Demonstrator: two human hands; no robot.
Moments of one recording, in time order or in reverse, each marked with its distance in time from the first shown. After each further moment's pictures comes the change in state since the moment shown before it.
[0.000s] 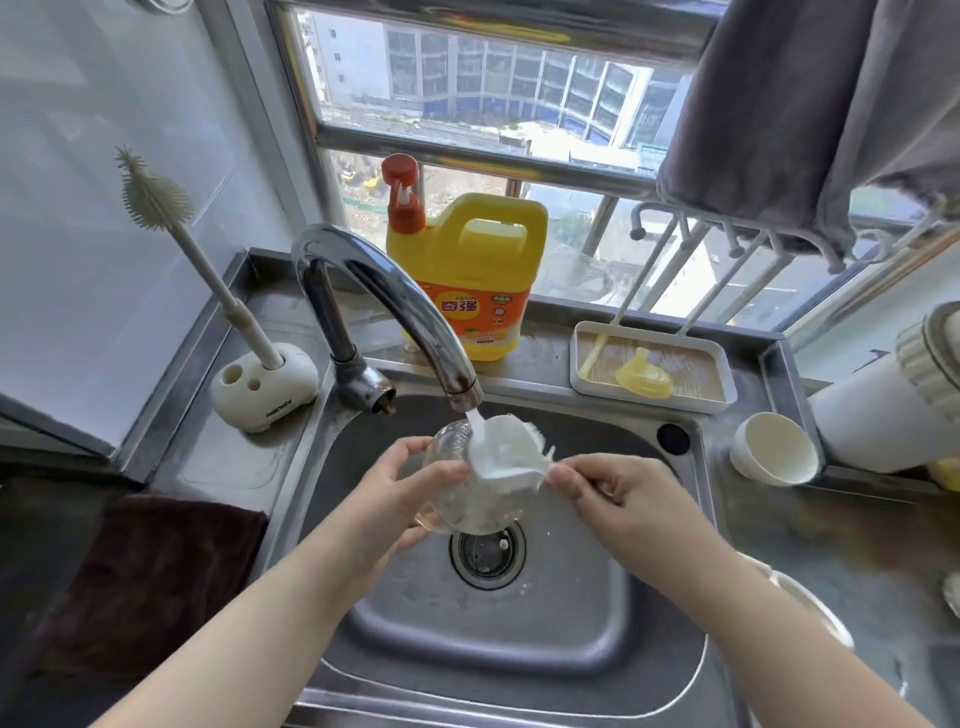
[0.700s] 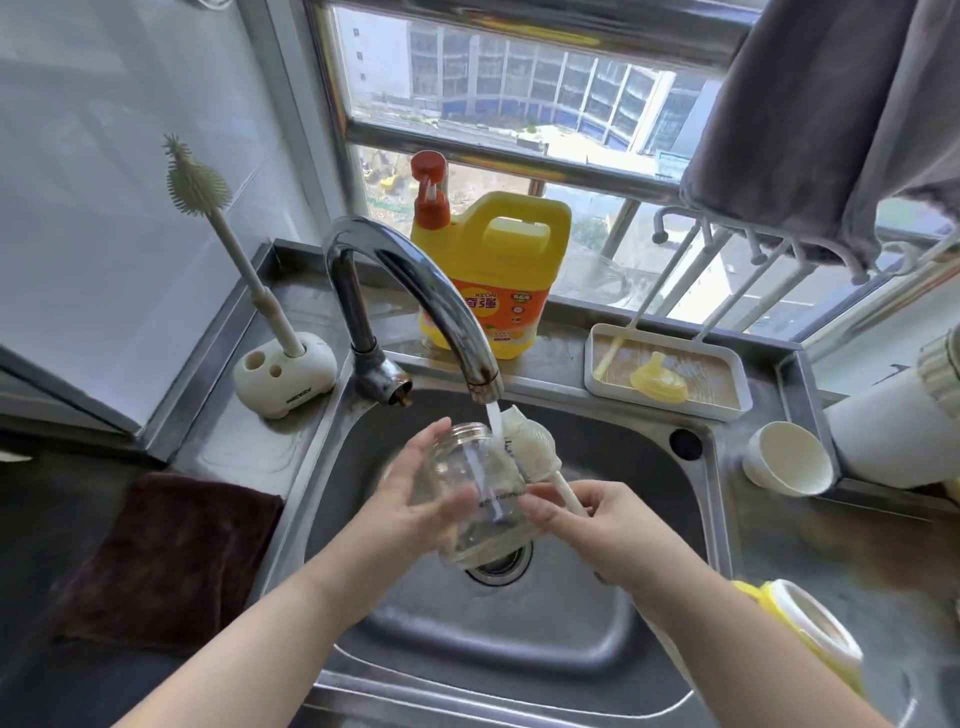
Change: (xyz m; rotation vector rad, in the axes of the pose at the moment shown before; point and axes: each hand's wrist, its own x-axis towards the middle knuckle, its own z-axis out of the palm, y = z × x) left_hand -0.021 -0.013 -0.004 0.141 -0.109 0.167; right_hand -0.003 -0.027 0.023 0.495 -0.175 0.420
